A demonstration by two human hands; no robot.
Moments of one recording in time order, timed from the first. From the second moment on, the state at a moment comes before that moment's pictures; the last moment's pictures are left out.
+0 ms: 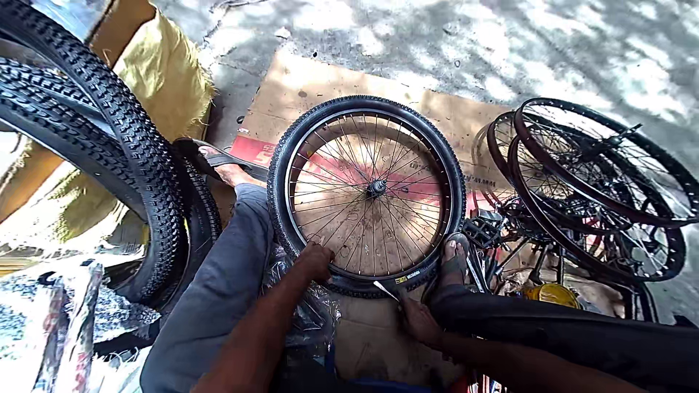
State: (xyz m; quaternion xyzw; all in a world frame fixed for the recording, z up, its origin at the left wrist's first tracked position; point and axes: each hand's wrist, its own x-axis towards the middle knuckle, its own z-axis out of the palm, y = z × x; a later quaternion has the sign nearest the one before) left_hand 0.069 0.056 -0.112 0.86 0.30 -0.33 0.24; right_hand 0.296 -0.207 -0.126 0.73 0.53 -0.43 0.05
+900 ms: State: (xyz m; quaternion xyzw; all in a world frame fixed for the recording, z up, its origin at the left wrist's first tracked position) left_hand 0.054 0.038 -0.137 0.90 0.34 -0.21 0.20; right_hand 0.258 -0.096 -0.153 0.61 0.68 -0.41 0.03
